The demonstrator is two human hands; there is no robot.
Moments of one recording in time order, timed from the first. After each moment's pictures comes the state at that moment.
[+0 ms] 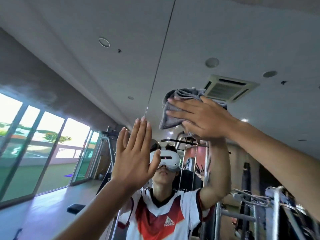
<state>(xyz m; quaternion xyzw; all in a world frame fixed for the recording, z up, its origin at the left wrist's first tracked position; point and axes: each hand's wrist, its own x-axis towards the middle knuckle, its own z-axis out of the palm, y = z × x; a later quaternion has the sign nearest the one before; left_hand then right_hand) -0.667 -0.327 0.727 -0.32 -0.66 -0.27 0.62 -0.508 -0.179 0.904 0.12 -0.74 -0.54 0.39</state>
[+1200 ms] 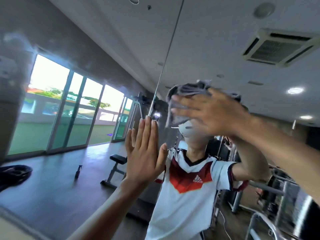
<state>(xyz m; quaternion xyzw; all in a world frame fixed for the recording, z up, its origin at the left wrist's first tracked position) -0.634 -0.314 0.591 -0.24 -0.72 -0.33 0.57 -0.514 -0.176 0.793 0.21 -0.72 -0.56 0.35</state>
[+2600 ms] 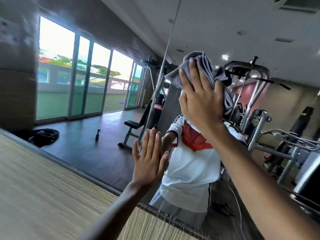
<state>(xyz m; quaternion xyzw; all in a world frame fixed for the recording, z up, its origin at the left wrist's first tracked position) -0.611 -0.316 0.422 -0.30 -0.77 -0.33 0.45 -0.541 -0.218 0.652 -0.02 -0.78 -0.34 0.53</state>
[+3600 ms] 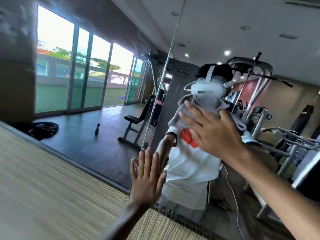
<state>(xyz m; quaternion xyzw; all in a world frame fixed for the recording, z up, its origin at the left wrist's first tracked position) -0.600 -0.312 0.344 -0.29 -0.79 -0.33 0.42 -0.506 -0.169 0.590 0.13 -0.76 -0.46 0.44</state>
